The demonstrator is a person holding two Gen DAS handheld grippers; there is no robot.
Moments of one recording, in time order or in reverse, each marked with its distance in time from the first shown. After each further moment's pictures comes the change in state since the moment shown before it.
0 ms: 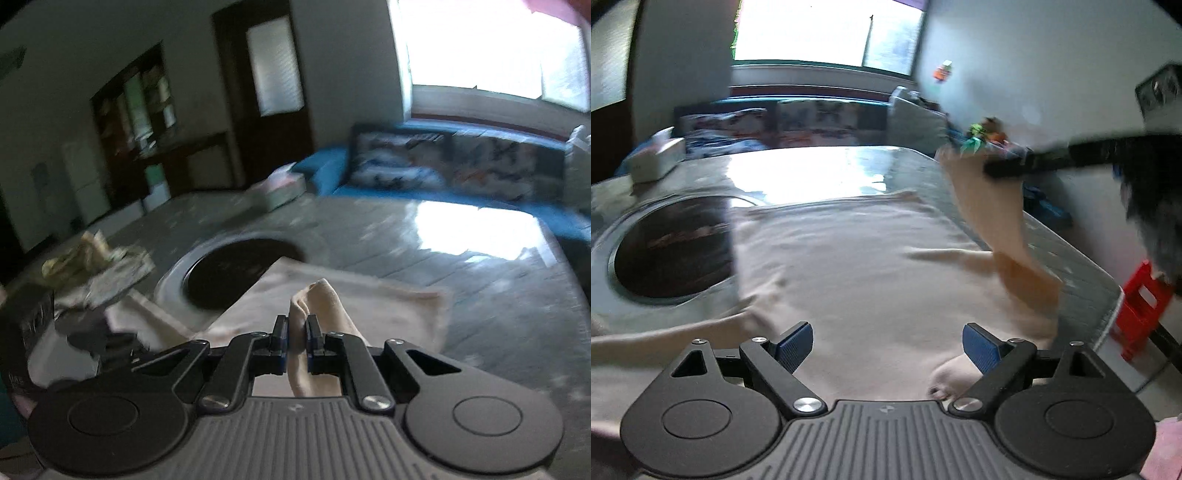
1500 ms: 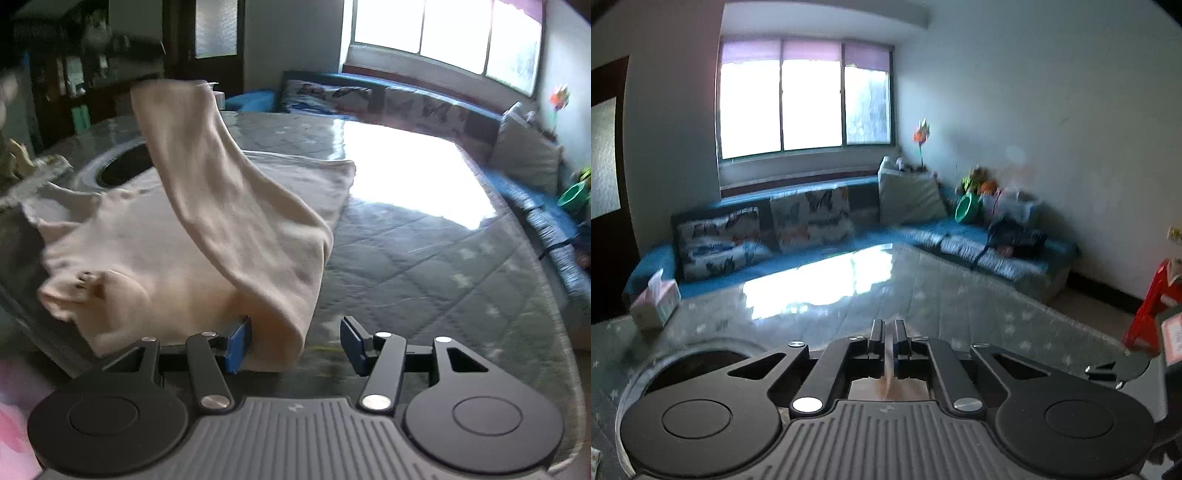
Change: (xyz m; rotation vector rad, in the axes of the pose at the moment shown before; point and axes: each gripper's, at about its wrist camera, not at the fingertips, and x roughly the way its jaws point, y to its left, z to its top) left arm -0.022 -0.057 0.101 0.201 -0.240 0.059; right arm -0.024 -0.022 -0.127 -0.022 0.129 -0.351
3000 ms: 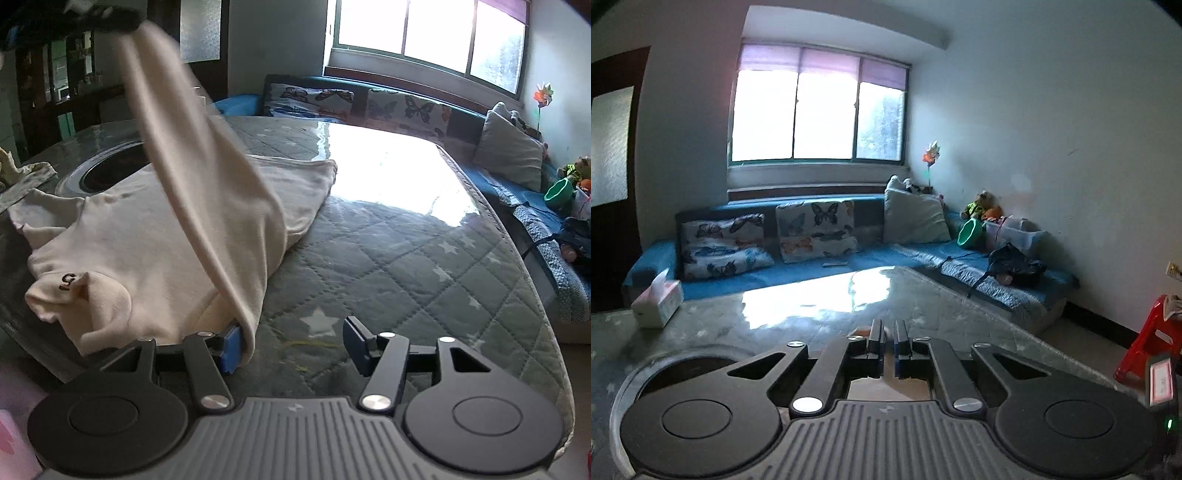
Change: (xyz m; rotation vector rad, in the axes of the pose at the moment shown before) left arm -0.012 0.012 0.005 -0.090 -0.028 0.016; right arm -0.002 -0.005 -0.007 0.035 -0.014 -0.016
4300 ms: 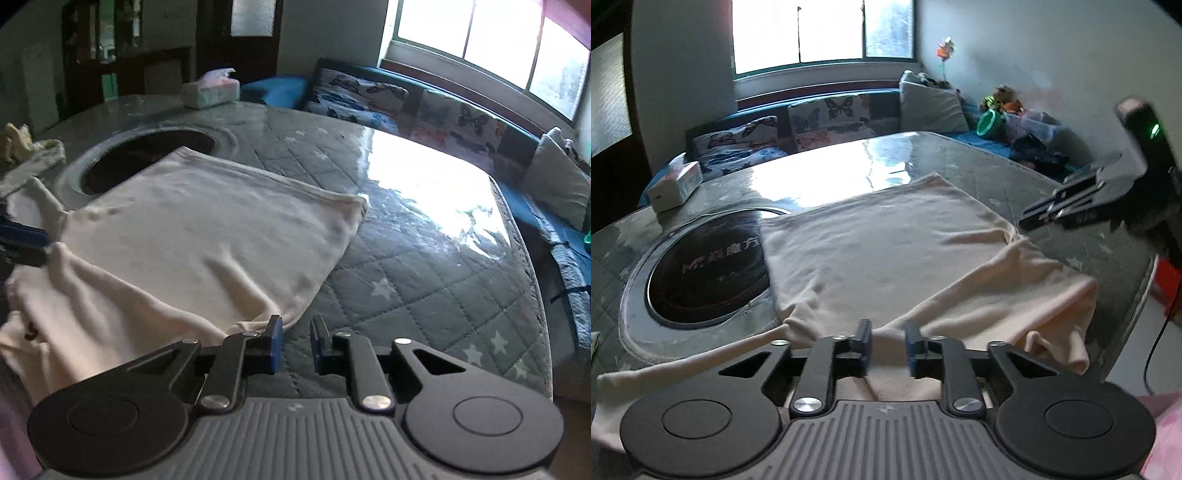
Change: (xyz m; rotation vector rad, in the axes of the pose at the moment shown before) left arm 0.011 0.029 -0.109 0.070 0.330 0.049; right arm 0.058 -0.029 0.081 -0.169 0.061 0.137
